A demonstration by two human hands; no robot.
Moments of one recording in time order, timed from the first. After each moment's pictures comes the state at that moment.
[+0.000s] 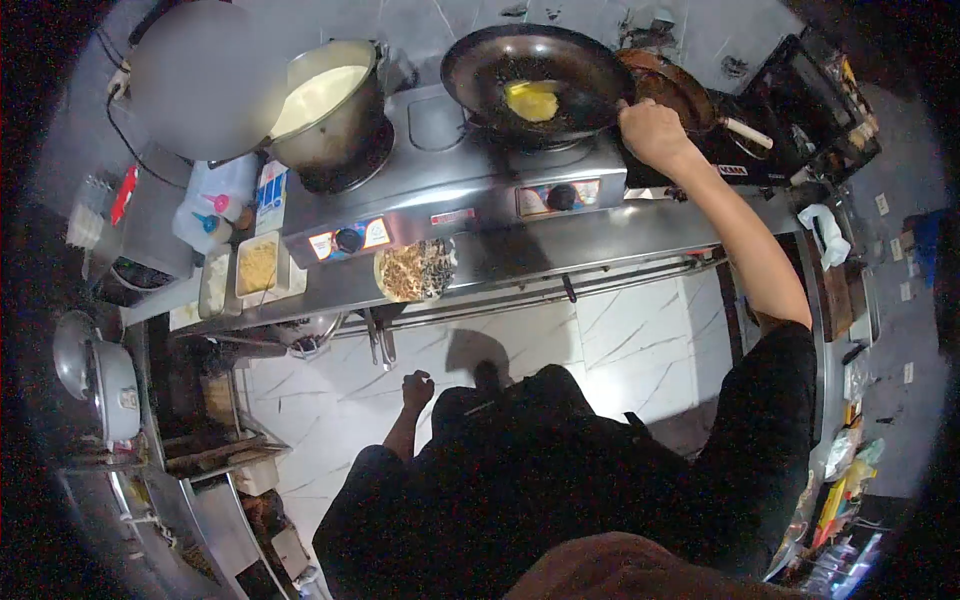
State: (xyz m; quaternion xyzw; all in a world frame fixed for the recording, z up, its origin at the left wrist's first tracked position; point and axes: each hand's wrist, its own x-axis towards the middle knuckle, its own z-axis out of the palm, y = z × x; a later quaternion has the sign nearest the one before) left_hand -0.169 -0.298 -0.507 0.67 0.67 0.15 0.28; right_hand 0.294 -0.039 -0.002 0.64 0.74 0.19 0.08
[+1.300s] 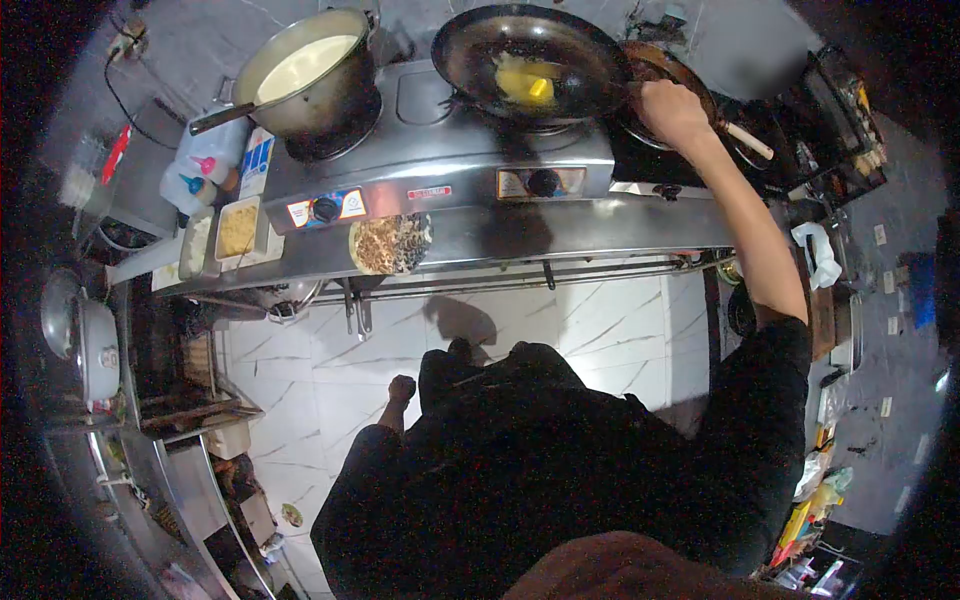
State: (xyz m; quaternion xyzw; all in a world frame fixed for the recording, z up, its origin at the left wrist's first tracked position) left_hand -0.139 -0.361 -0.565 0.71 0.66 -0.01 0.23; right_hand 0.339 -0.030 0.021 0.64 0.74 0.17 0.06
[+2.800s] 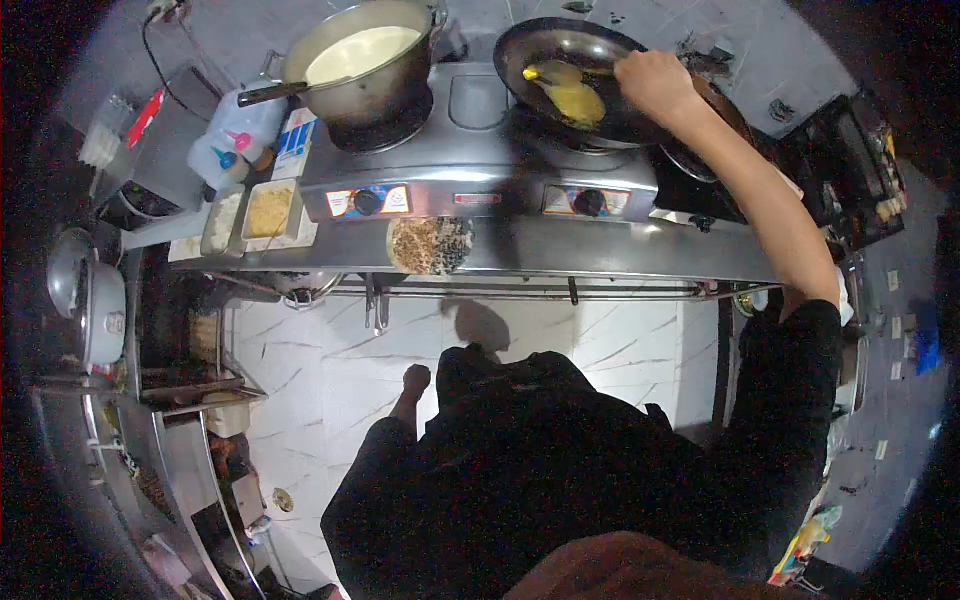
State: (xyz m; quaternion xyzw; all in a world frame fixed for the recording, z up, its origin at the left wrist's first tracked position) left_hand -0.155 -0.335 -0.572 0.74 0.62 -0.01 0.24; right_hand 0.233 0.025 0.045 0.50 0.81 0.29 0.10
